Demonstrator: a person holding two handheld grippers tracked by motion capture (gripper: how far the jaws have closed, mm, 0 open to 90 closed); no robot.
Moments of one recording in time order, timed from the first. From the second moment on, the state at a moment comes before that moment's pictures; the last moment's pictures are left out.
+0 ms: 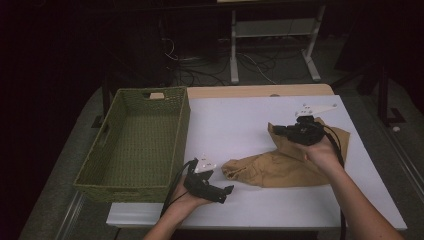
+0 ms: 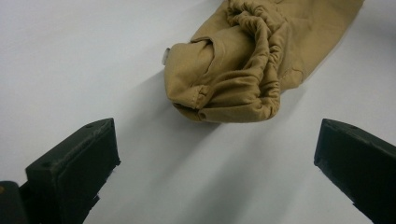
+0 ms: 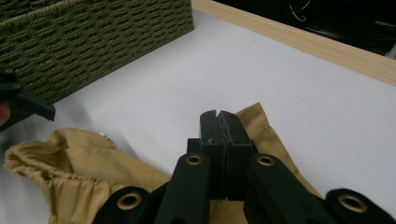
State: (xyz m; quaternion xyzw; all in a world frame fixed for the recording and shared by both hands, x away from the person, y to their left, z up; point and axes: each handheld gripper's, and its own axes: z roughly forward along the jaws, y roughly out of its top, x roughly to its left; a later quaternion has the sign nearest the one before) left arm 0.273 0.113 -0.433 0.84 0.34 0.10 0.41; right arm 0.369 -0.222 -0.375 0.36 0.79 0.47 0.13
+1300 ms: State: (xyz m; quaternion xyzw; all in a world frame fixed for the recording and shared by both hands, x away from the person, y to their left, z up) left arm 0.275 0.112 -0.435 0.84 0.33 0.09 0.41; right arm 0.426 -0.234 -0.392 0.41 0.78 0.45 0.14
